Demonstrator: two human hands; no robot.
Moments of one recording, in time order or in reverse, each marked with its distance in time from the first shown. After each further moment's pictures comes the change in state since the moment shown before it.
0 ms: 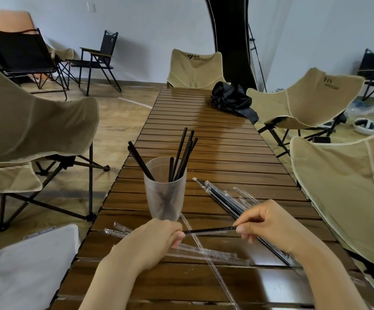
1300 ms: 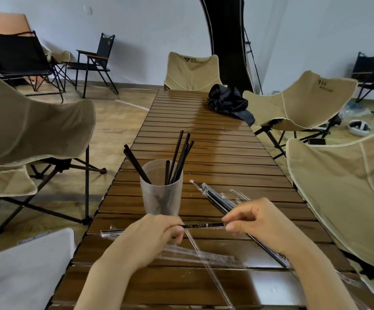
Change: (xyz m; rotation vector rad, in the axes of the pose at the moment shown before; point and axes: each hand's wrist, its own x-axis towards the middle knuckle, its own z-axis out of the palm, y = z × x) left_hand 0.005 -0.008 -0.001 -0.070 0.143 0.057; right_hand -0.002 -0.019 0.006 -0.020 0.056 -0.037
